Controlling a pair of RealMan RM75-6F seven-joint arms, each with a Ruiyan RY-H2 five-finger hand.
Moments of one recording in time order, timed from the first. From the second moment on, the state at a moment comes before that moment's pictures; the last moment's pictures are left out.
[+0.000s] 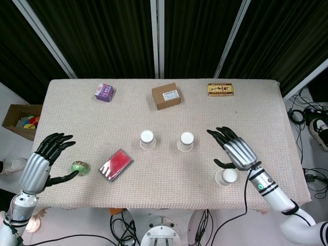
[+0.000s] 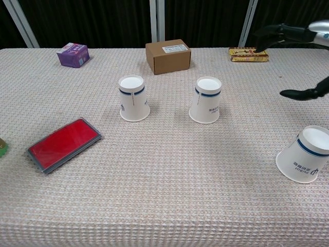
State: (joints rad) left arm -0.18 -1.18 -0.02 -1.62 1.79 1.67 -0.19; right arm 0.49 -1.18 0.04 -1.70 -1.59 1.13 0.08
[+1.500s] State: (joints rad) left arm -0.13 -1.19 -0.01 -1.60 1.69 1.60 -0.12; right arm 0.44 -1.17 0.07 -1.70 -1.59 1.17 0.03
